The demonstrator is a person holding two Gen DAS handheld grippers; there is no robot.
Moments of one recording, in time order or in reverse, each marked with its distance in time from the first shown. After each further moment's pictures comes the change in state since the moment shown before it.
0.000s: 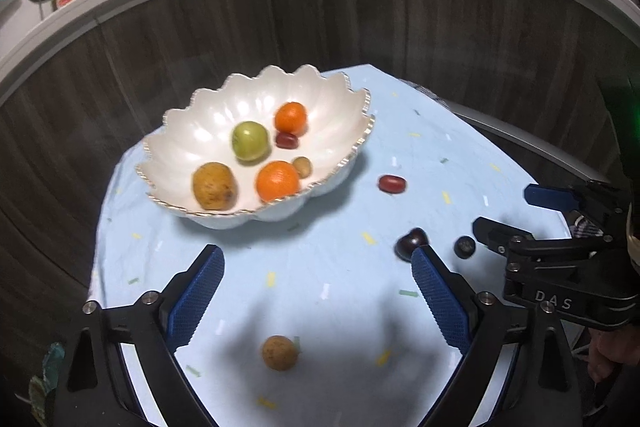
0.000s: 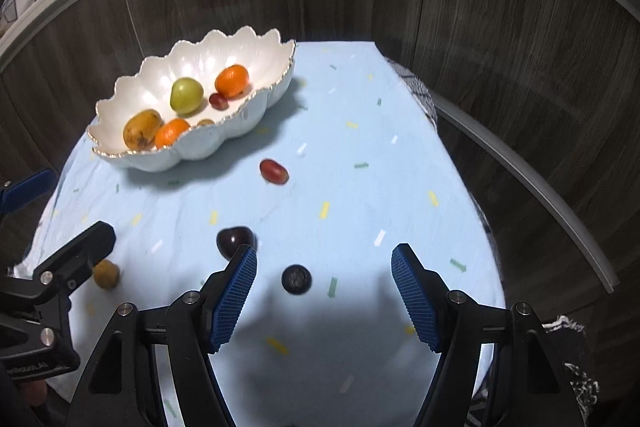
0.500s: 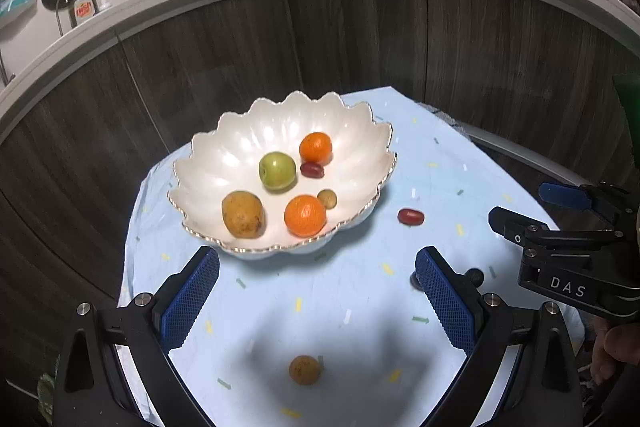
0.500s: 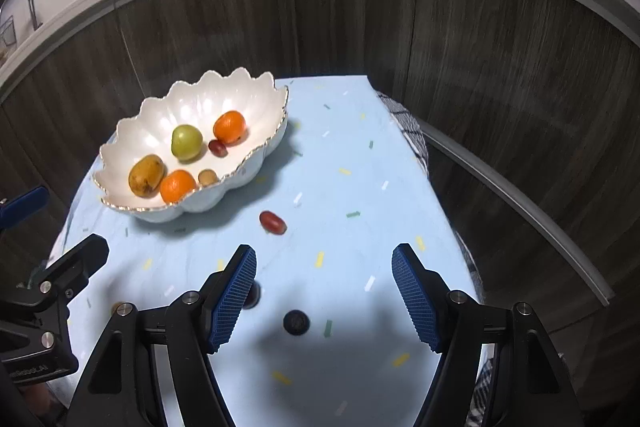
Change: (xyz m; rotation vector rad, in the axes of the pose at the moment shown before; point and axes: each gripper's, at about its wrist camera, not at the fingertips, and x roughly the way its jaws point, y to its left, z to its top) left arm -0.019 0.013 0.028 -0.033 -0.023 0.087; right arm -0.020 -0.005 0.030 0.028 -0.071 0.004
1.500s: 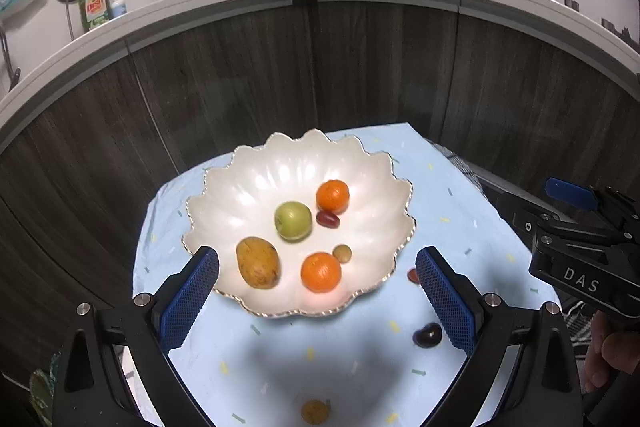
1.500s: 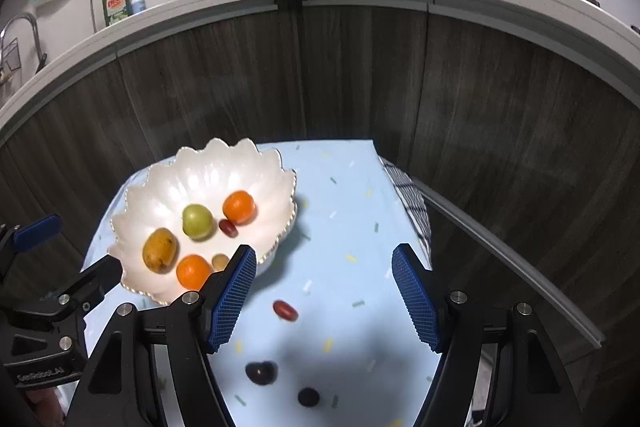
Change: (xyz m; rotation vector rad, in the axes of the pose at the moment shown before) left arm 0.002 0.021 0.056 -0.072 -0.021 -0.002; right arm -0.014 0.003 0.065 0.009 -0.116 0.008
